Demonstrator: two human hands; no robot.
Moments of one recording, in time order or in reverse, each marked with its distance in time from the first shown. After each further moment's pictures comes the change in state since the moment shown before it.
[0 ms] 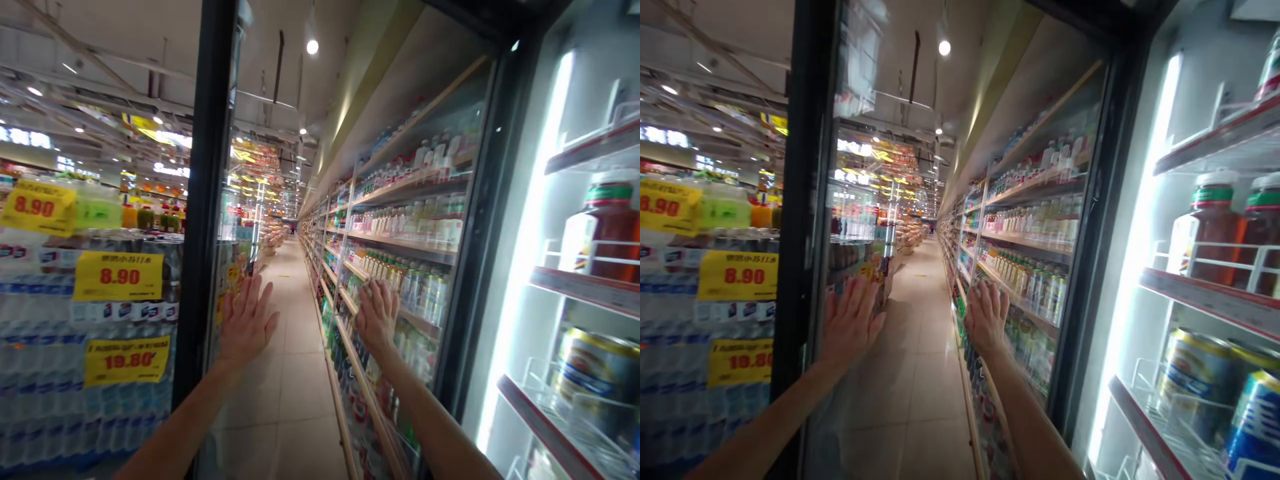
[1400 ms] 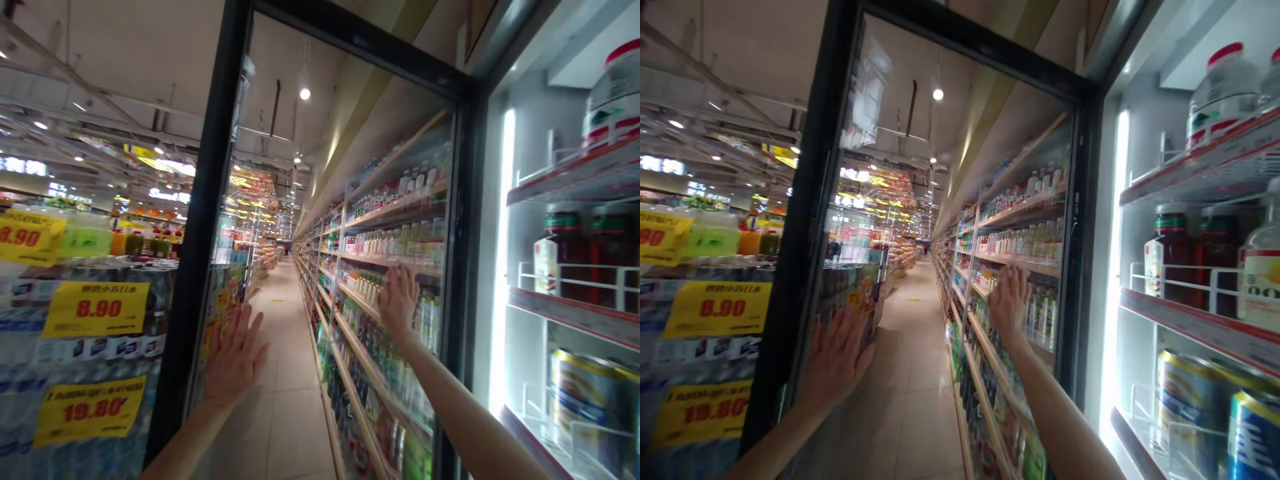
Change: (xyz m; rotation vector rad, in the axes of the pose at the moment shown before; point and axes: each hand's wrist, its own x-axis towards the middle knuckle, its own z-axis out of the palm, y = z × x) left_hand 0.003 -0.001 0.003 -0.042 0.060 -0.016; right_hand 0.076 0.054 0.001 -0.040 0.058 0.202
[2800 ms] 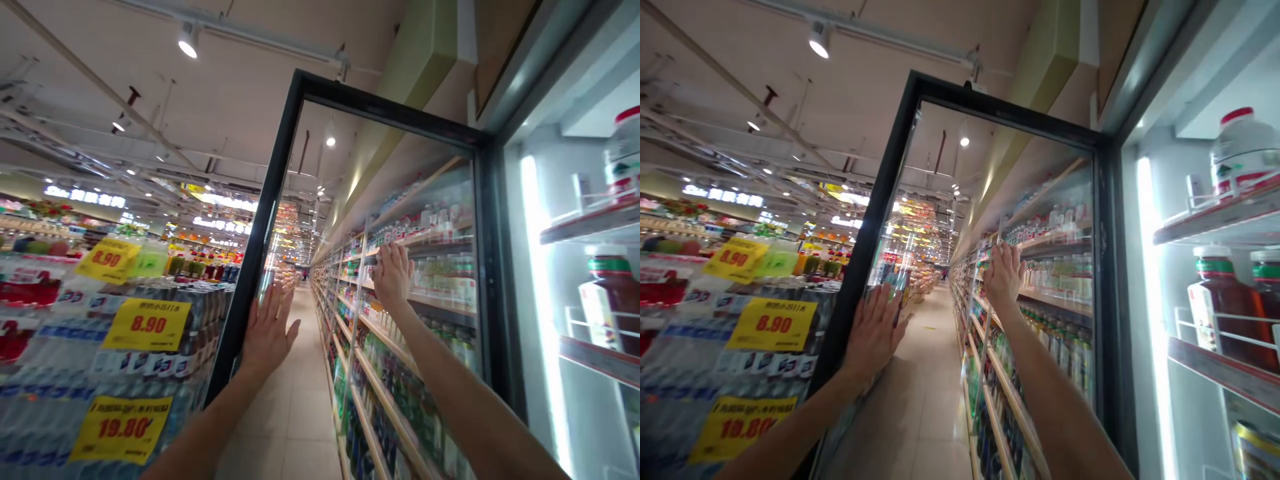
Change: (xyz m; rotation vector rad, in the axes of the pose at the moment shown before) left_hand 0.086 -0.024 -0.017 0.143 0.026 -0.047; right_hand 0.114 -0.103 0.017 0.098 0.027 -0.075
